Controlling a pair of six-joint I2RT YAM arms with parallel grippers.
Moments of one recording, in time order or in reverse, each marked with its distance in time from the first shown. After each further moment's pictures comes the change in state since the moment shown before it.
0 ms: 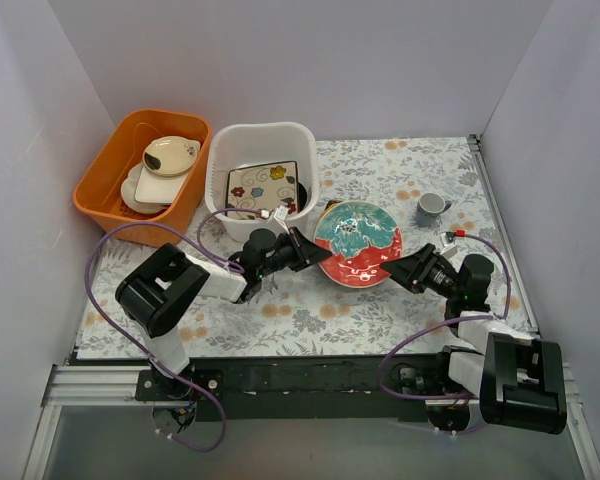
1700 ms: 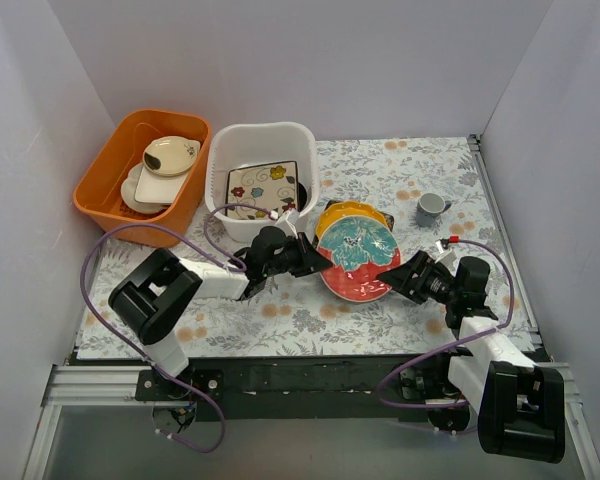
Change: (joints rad) left arm -0.037 -0.055 0.059 -0.280 -0.004 0.144; right arm 0.016 -0.159 0.021 -0.412 0.089 -0.285
